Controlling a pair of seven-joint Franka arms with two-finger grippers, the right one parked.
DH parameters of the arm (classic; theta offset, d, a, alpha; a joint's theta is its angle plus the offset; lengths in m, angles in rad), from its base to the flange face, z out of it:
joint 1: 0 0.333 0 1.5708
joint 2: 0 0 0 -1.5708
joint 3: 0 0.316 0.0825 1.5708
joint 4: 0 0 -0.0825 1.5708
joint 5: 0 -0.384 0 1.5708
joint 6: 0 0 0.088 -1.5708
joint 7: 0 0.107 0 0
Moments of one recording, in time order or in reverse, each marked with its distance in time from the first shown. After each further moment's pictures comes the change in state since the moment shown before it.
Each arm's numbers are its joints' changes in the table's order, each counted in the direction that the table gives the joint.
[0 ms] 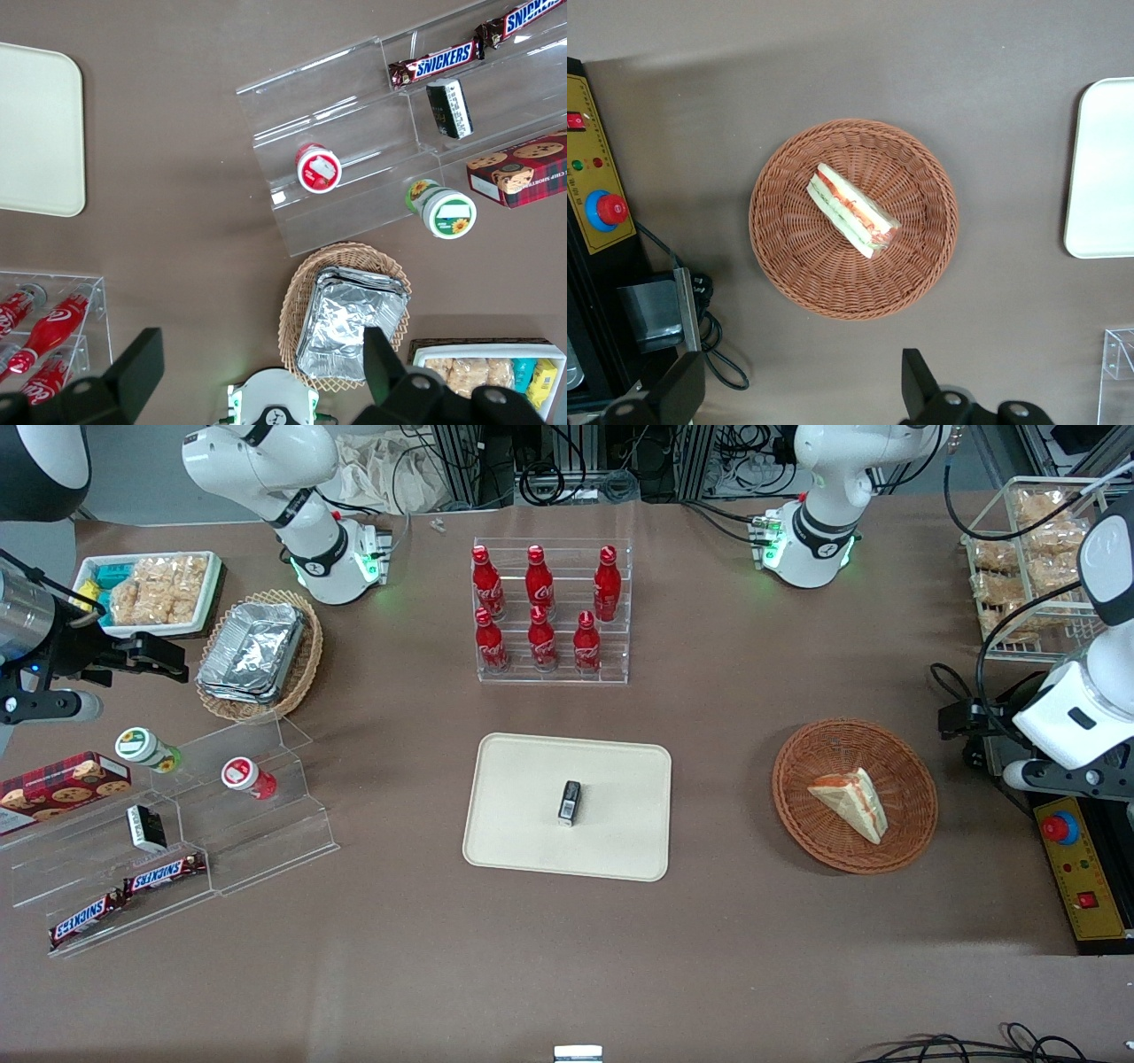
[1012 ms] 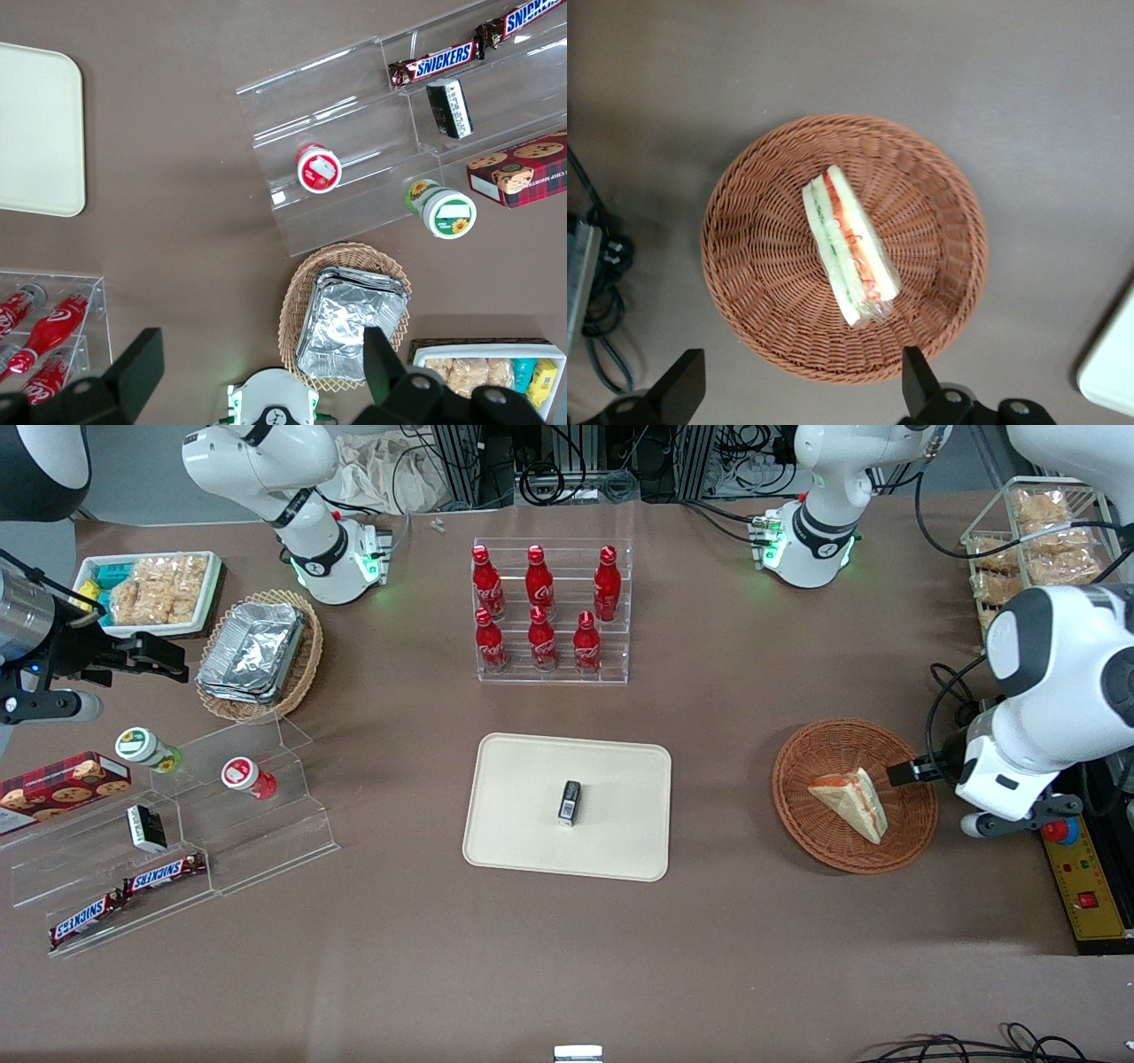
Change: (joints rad) arm 0.001 -0.029 0.019 -0.324 -0.003 -0.351 -0.431
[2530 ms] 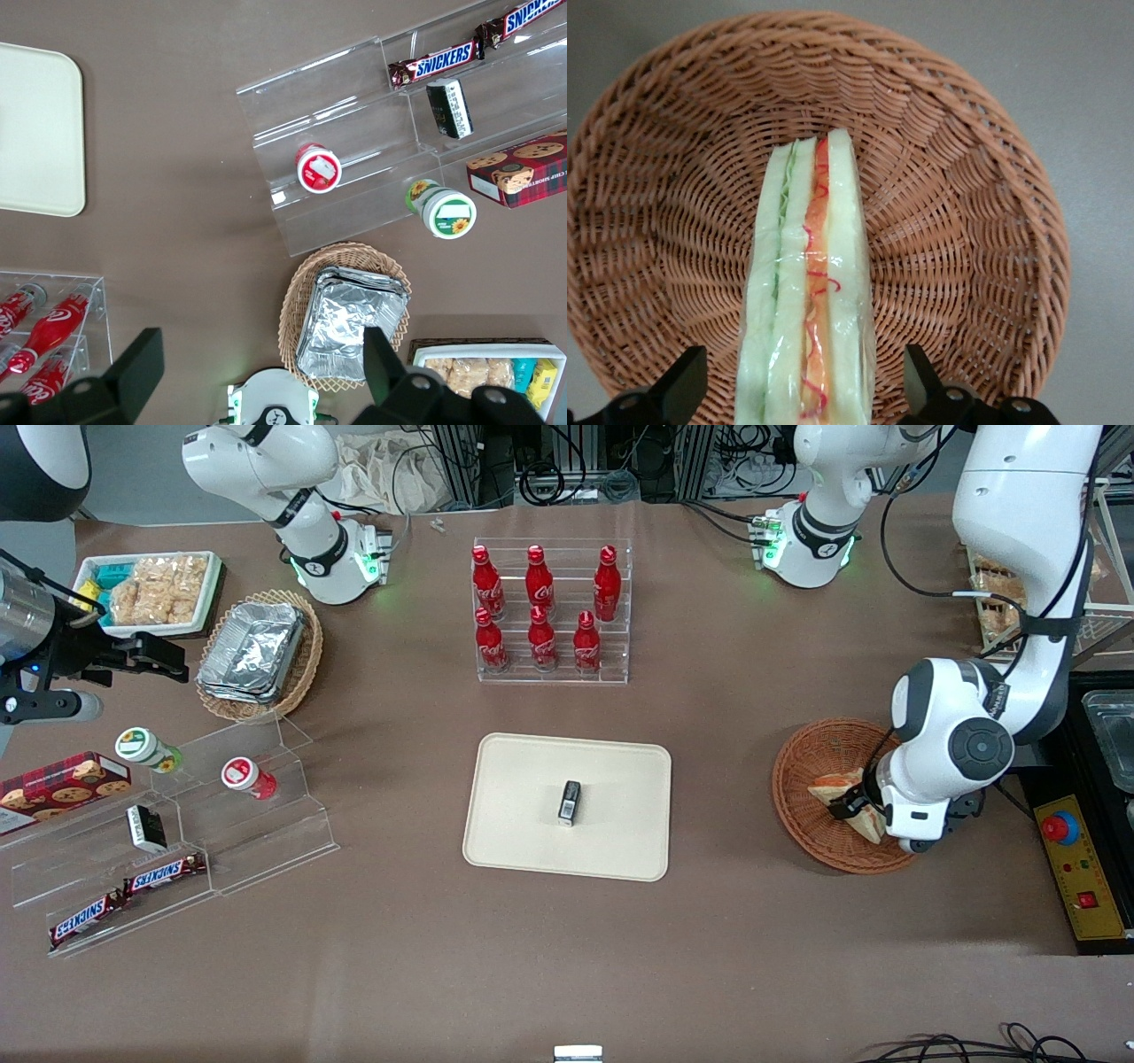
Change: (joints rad) arm -0.051 -0.169 0.008 -0.179 -0.067 -0.311 -0.458
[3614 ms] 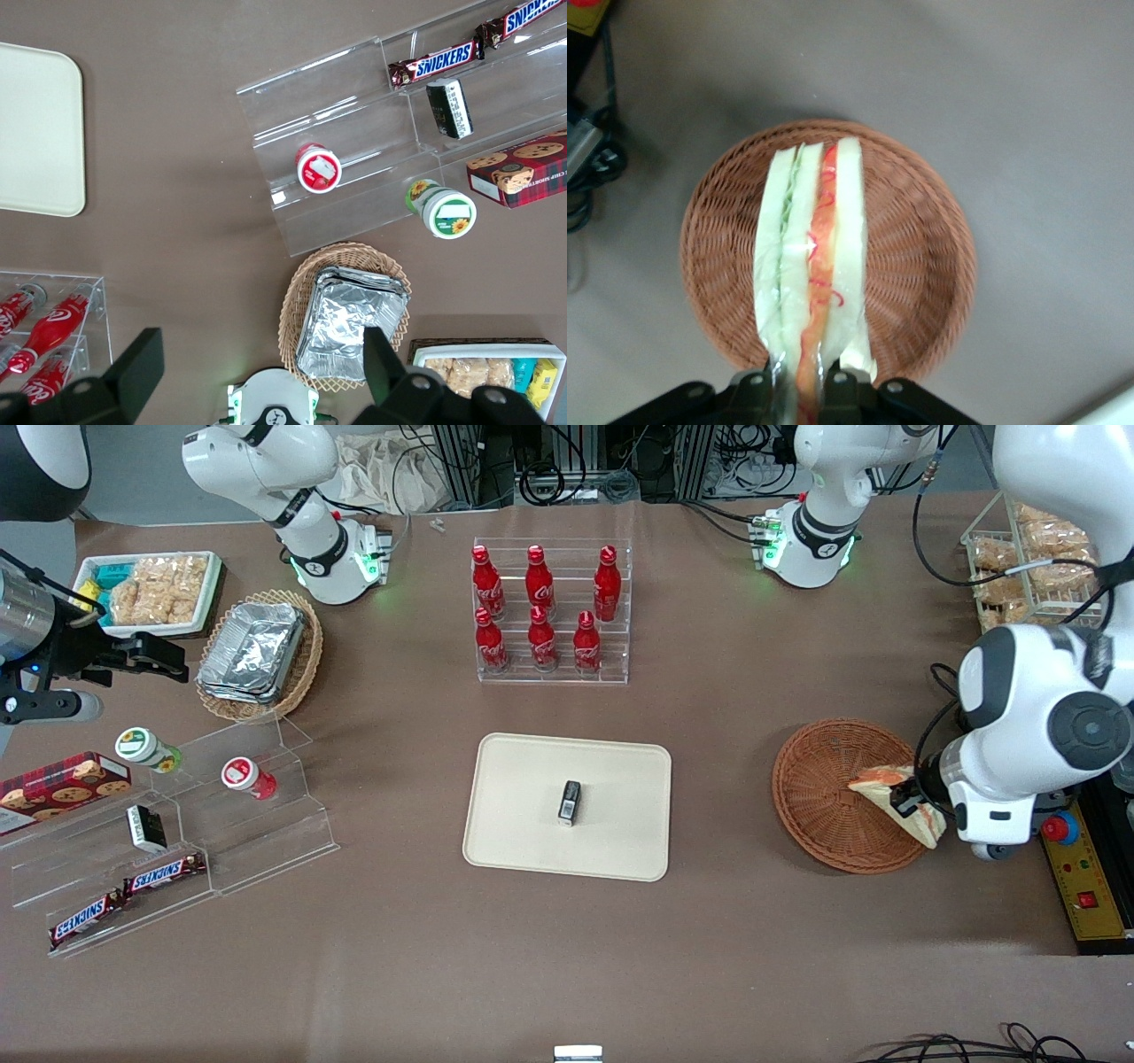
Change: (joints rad) arm 0.036 0.082 -0.063 0.345 0.000 0.427 -0.014
